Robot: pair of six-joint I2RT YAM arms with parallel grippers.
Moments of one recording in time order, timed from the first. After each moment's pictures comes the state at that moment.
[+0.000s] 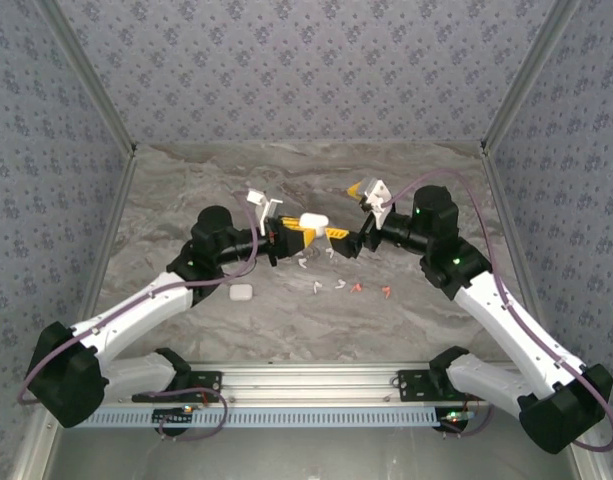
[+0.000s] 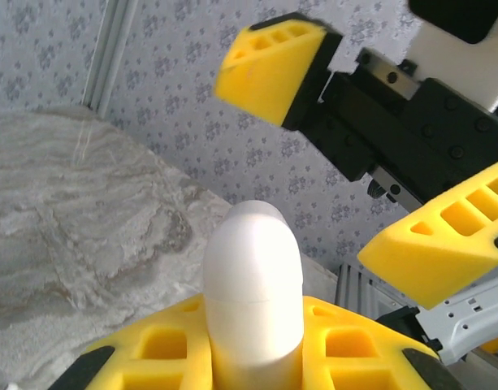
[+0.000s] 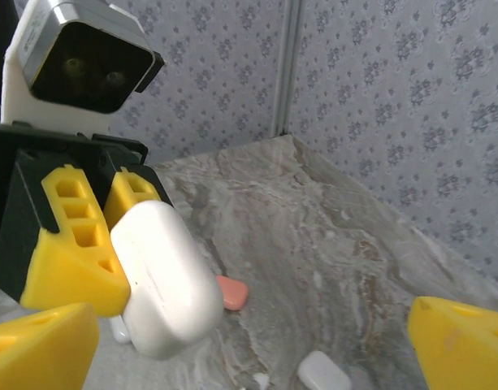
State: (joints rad) left arm -0.68 1.15 0.76 0.37 0.60 -0.46; right arm 0.51 1.01 0.96 -0.14 -0.52 -0.18
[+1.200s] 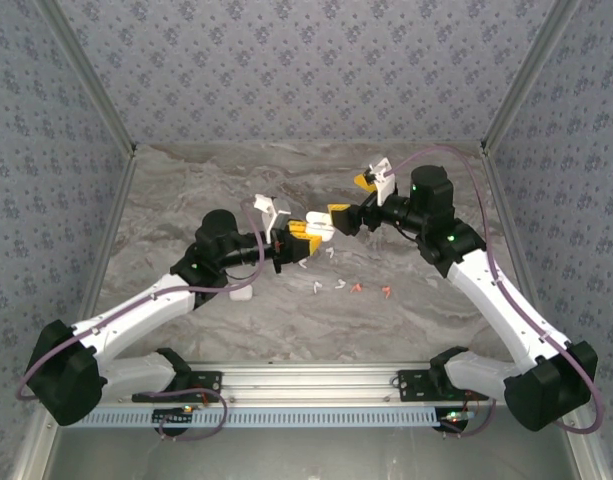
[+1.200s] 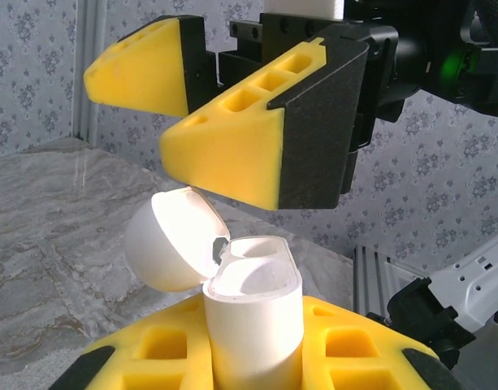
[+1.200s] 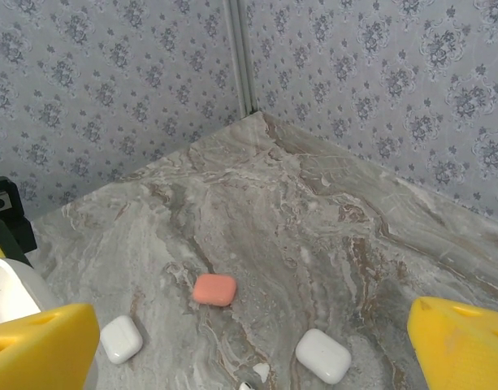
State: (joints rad) left arm -0.73 1.15 0.76 0.37 0.60 -0.30; right arm 0.42 1.14 1.06 -0.19 -0.50 -0.04
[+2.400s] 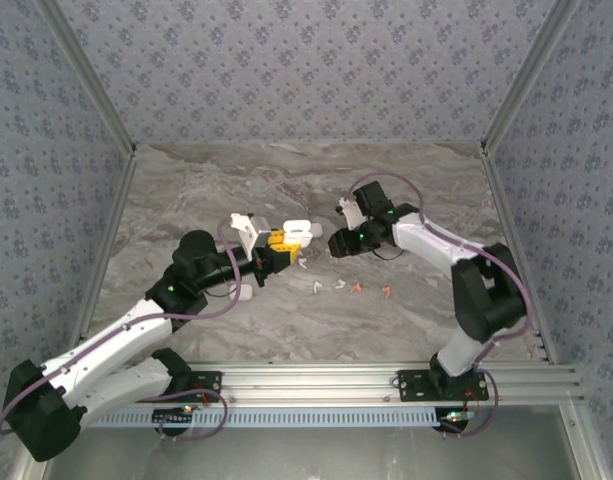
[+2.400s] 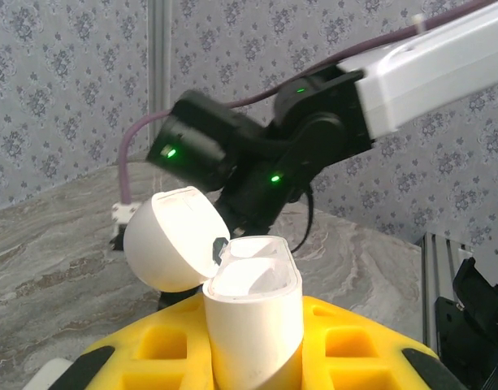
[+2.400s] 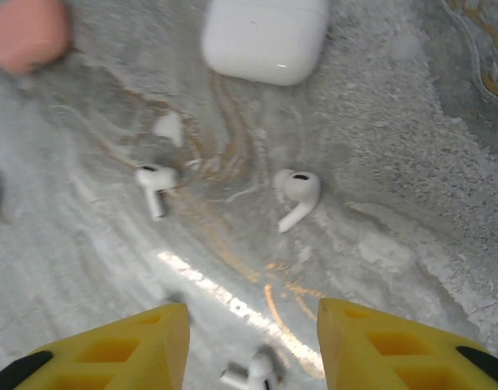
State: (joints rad) left arm -0.73 0.91 0.63 0.25 0.44 -0.14; right arm 0.47 1.70 1.15 -0.57 -0.32 0.13
